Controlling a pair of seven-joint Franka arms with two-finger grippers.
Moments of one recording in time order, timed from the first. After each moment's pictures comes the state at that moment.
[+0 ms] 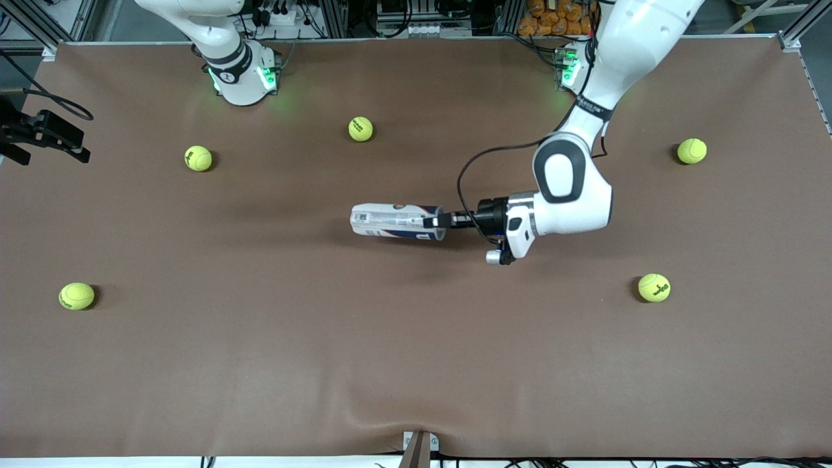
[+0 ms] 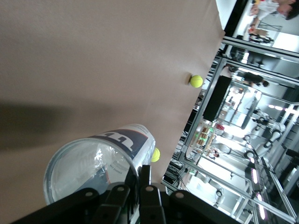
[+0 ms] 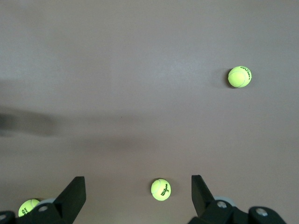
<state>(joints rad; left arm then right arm) -0.39 0.44 -0.17 -1.84 -1.41 2.24 0.17 -0.07 -0.09 0.01 -1.63 -0.01 1.55 -0.10</state>
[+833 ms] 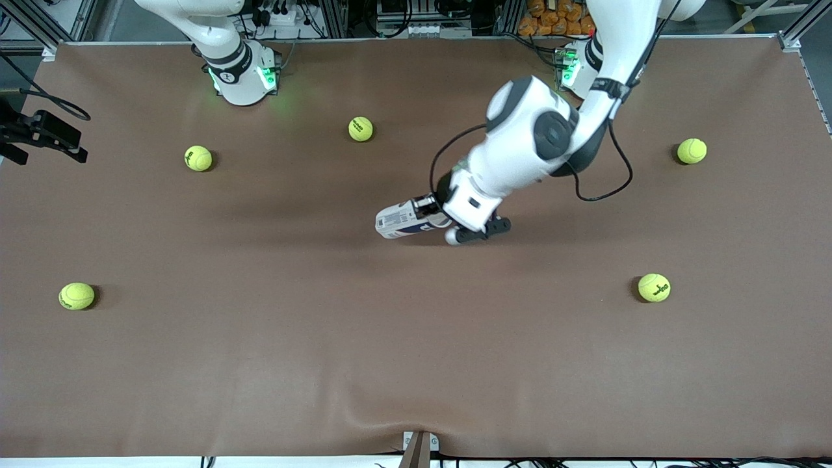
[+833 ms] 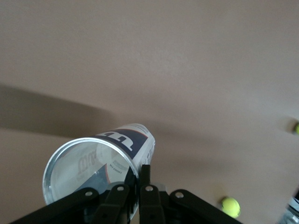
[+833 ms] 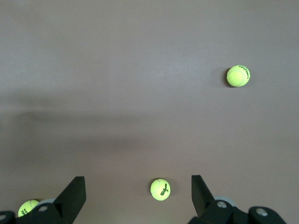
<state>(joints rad) -0.56 0.41 -0.17 -1.59 -0.37 2.26 -0.87 -0.08 -0.09 0.00 -1.63 -0.01 1.55 -0.10</state>
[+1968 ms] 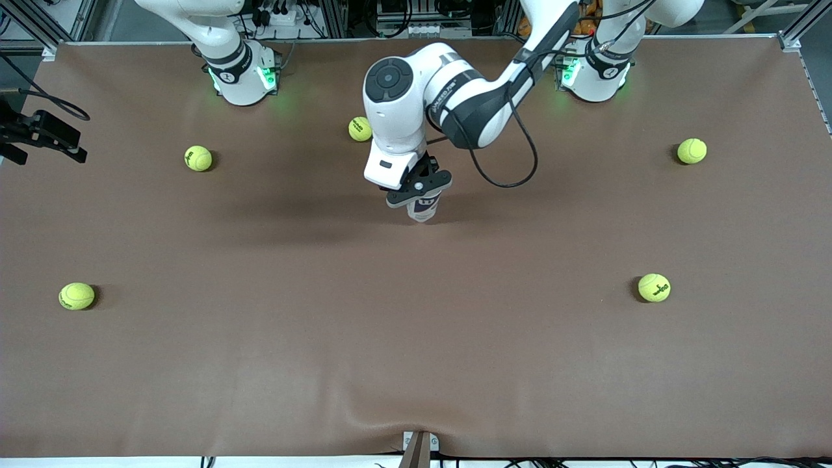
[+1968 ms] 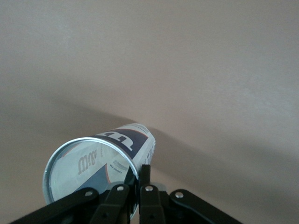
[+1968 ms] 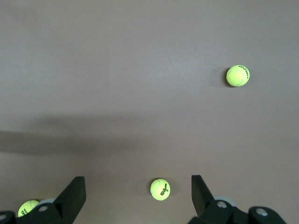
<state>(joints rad) -0.83 0.59 -0.09 -1.35 0.10 1.89 -1.32 -0.08 -0.09 0.00 -1.63 -0.01 1.55 -0.10</state>
